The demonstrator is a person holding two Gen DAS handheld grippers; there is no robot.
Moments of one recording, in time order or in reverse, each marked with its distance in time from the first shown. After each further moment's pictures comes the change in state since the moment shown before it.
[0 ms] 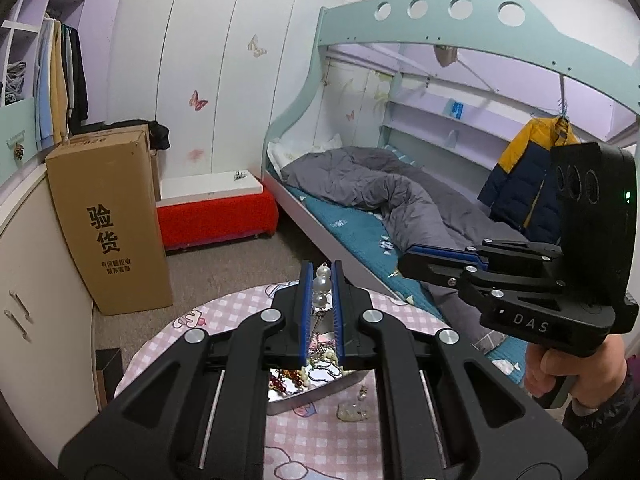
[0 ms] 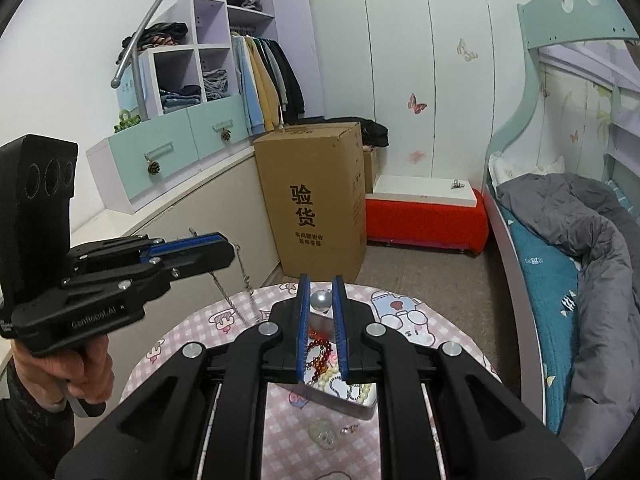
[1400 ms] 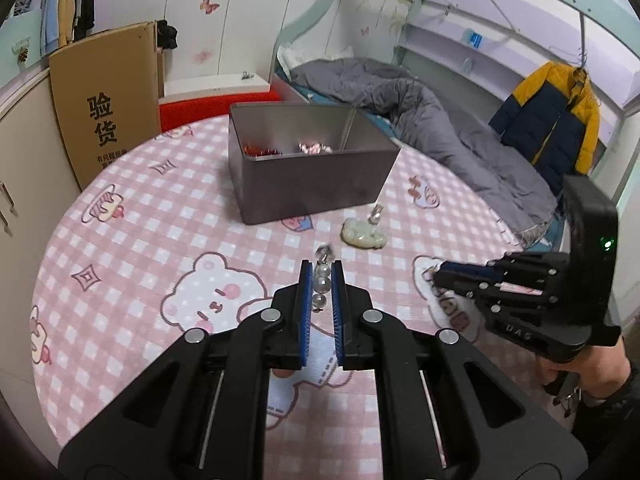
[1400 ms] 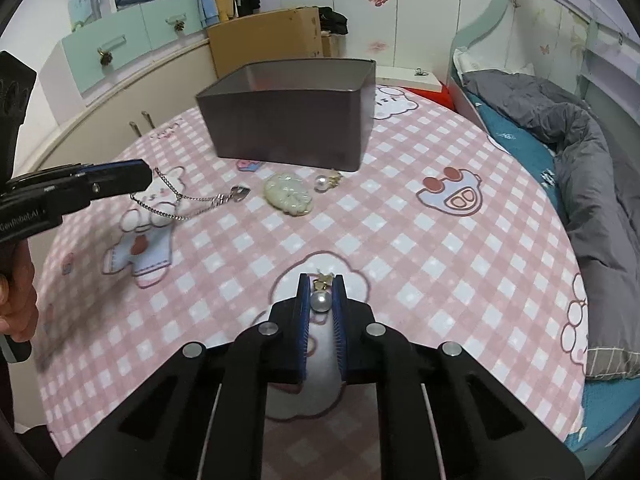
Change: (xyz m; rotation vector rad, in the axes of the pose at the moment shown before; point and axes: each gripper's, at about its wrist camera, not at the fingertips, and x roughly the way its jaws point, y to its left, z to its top) left arm 0.011 -0.001 -0.164 -0.078 0.267 0.002; right arm 0.018 0.003 -0.196 0.072 0.311 -0.137
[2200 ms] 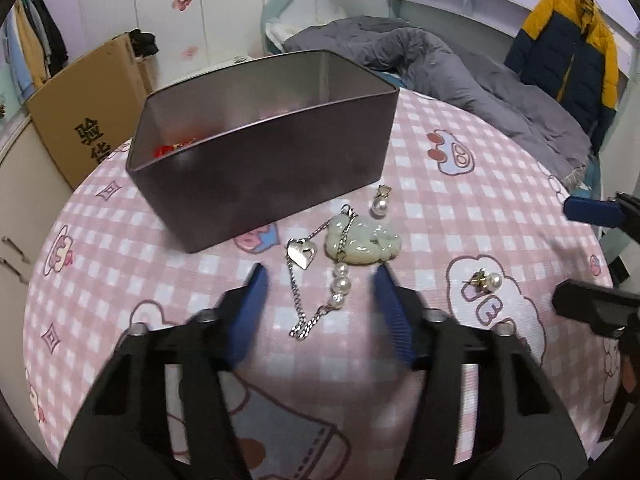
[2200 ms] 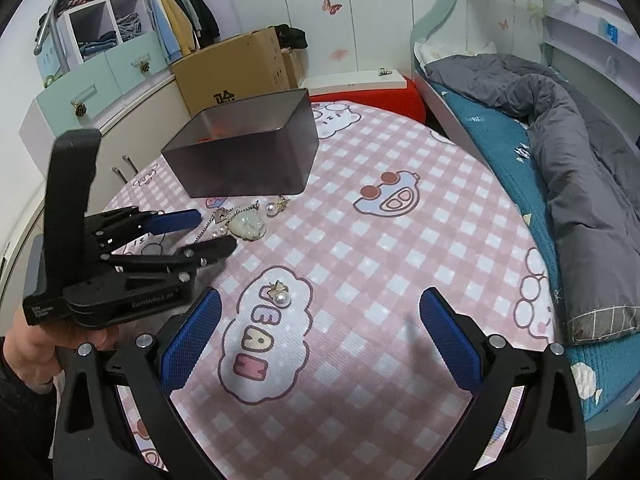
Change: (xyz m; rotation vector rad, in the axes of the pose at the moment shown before) left arm 0.092 -0.038 0.011 0.181 0.131 0.117; right arm -0.027 -0.035 0.000 0.160 -0.038 -0.030
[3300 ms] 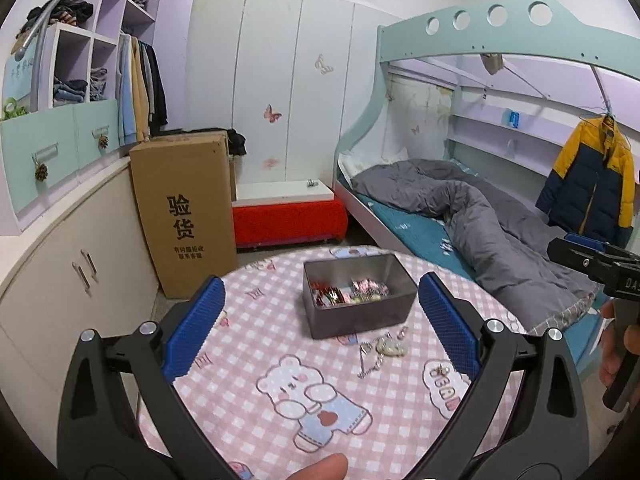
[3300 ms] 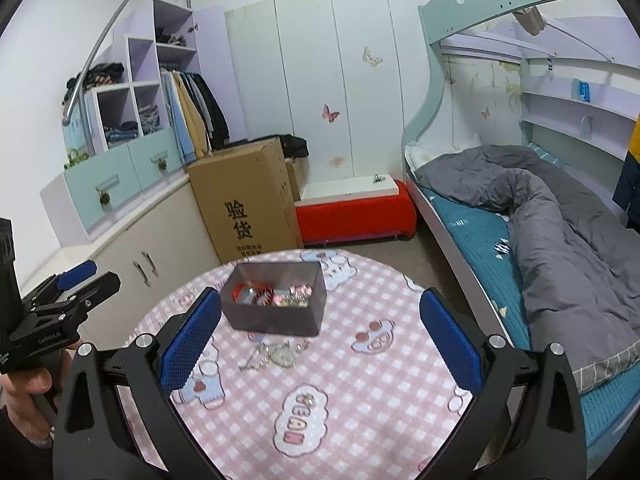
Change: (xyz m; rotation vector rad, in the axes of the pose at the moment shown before) left arm -0.204 0.033 -0.005 -0.204 -0.458 0.181; right arm -0.119 0.018 0.056 -0.003 -0.364 -0.019
